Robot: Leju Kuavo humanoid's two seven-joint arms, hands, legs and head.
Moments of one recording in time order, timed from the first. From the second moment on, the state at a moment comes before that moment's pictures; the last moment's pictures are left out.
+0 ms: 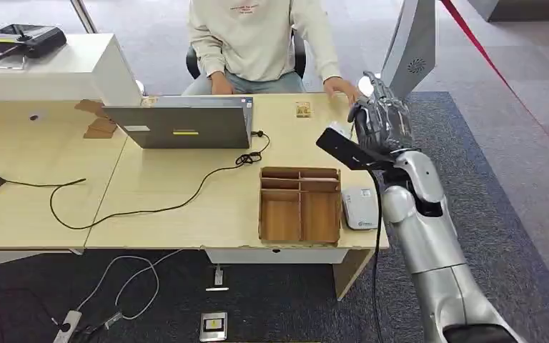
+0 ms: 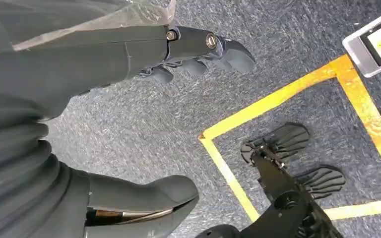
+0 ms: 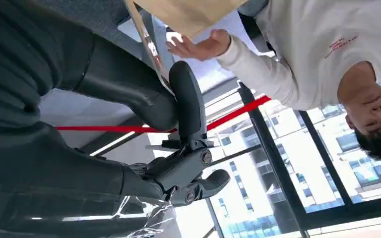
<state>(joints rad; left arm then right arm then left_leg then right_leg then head) -0.31 0.29 -0.04 -0.24 -0.32 -0.55 0.12 -0.64 -0.11 0.35 -1.17 1.03 -0.07 -0.05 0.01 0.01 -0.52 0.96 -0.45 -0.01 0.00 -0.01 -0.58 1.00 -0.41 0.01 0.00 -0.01</state>
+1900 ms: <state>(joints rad) -0.16 0.29 0.07 -0.23 -0.14 -0.52 0.13 -1.16 0.00 0.38 -0.46 1.11 -0.29 -0.22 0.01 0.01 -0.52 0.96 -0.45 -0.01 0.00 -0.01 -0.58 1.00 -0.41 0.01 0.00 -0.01</state>
